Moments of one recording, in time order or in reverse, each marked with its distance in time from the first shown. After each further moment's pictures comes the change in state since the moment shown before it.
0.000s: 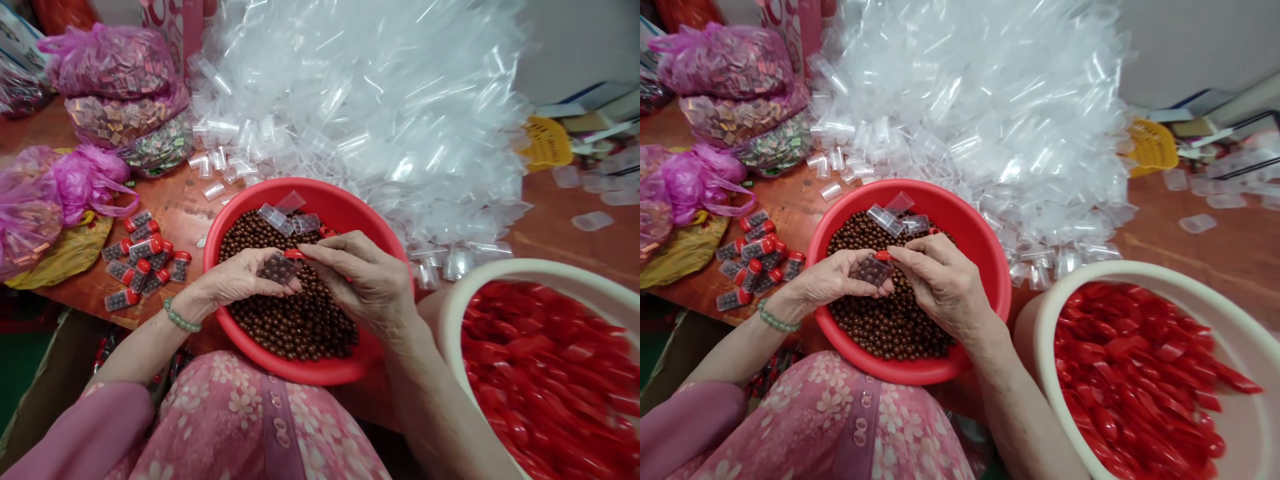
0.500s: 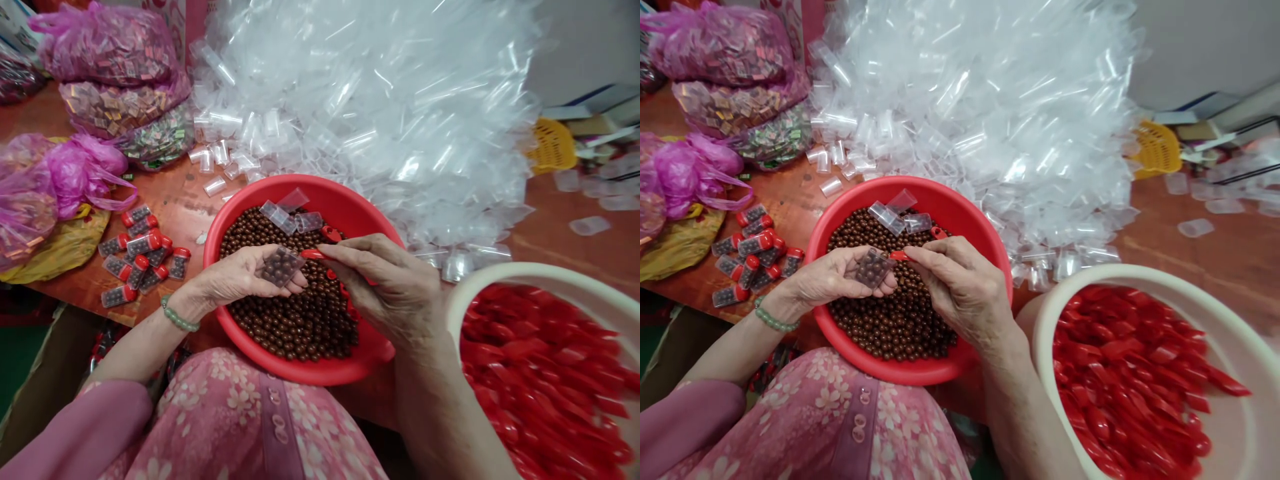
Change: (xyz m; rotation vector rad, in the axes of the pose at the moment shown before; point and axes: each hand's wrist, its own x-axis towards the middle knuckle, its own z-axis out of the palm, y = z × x) left_hand -0.002 -0.002 -0.003 -0.165 -0.050 0.029; right_hand -0.005 0.003 -0.010 -0.086 -0.006 0.012
